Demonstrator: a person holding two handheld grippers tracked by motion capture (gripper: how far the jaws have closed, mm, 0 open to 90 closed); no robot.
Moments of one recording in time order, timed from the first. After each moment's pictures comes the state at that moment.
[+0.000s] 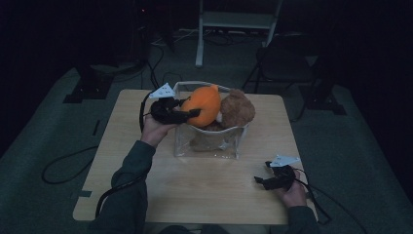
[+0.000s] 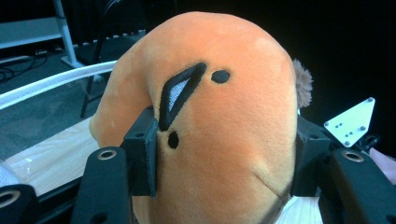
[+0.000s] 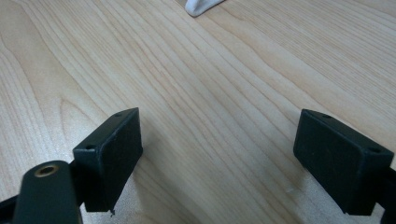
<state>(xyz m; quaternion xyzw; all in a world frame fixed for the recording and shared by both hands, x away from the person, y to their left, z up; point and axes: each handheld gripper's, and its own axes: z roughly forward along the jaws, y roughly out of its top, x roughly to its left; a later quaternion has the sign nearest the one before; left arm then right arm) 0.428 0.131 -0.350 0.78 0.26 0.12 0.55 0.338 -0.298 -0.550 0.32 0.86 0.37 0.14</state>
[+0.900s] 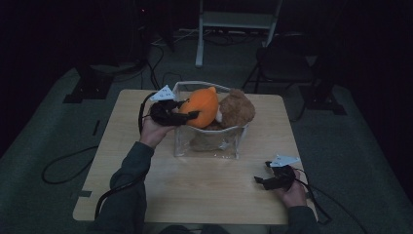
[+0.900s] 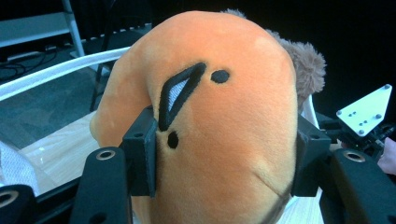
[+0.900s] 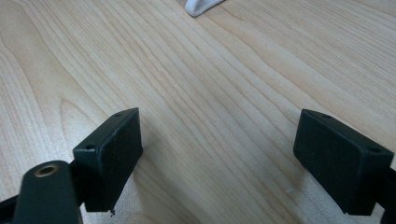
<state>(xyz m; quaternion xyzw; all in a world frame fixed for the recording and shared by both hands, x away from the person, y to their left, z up) 0.427 0.133 -0.356 0.79 0.27 0.13 0.54 0.338 -0.298 -0.550 0.32 0.86 0.37 0.14</state>
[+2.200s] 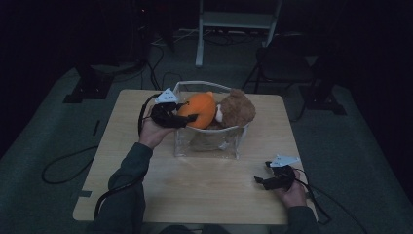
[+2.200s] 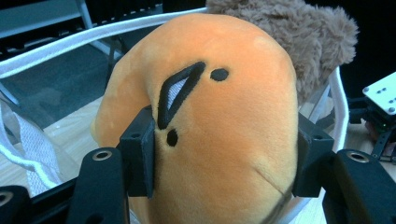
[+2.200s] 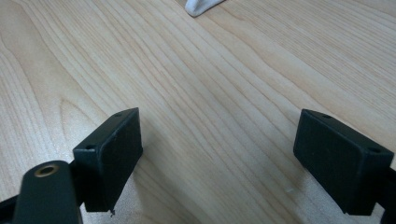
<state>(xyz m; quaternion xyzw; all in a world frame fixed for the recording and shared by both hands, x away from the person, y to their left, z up) 0.429 0.130 -0.364 0.81 0.27 0.15 0.49 0.338 -0.298 -0.550 0.32 0.86 0.37 0.14</state>
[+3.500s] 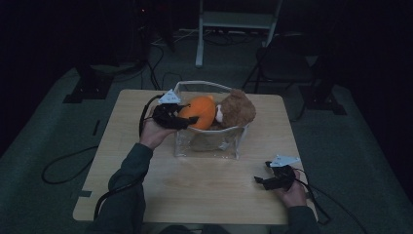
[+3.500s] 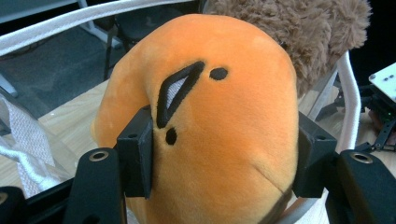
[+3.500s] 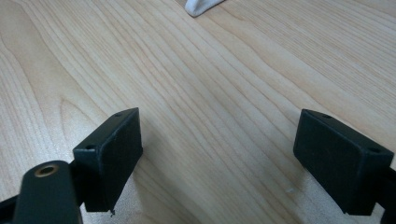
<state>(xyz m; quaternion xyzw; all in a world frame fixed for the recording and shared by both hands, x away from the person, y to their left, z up) 0.430 0.126 -0.369 0.82 0.28 0.14 0.47 0.338 -0.298 -0.550 0.32 0.86 0.37 0.14</state>
